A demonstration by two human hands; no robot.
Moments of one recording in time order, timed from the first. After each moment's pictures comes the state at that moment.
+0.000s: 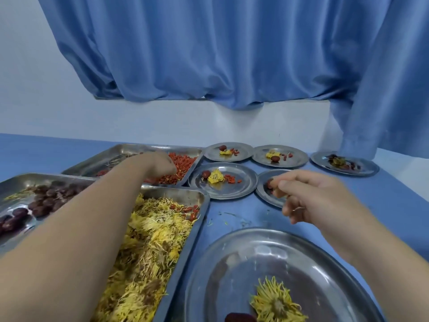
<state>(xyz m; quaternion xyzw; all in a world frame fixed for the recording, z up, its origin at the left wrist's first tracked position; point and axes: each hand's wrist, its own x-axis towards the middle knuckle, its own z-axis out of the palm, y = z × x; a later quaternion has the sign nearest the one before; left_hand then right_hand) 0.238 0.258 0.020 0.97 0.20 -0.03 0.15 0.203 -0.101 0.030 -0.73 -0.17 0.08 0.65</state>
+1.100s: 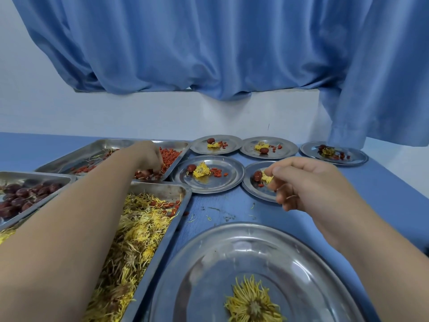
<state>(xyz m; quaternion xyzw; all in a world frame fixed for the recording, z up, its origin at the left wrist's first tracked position) 0.263 0.244 0.017 0.95 0.25 0.02 0.18 0.223 -0.112 0.024 -0.73 -0.16 0.06 0.66</state>
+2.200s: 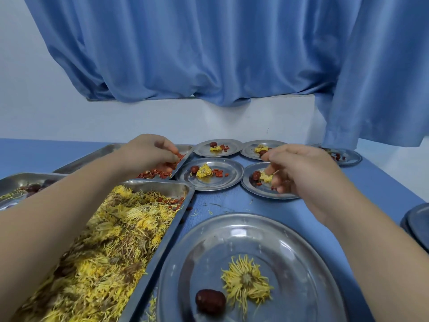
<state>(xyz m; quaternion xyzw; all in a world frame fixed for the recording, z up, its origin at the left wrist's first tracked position) 0.174 0.174 0.050 0.86 0.14 0.15 0.47 0.215 -0.116 0.041 -0.70 -0.18 0.05 0.69</state>
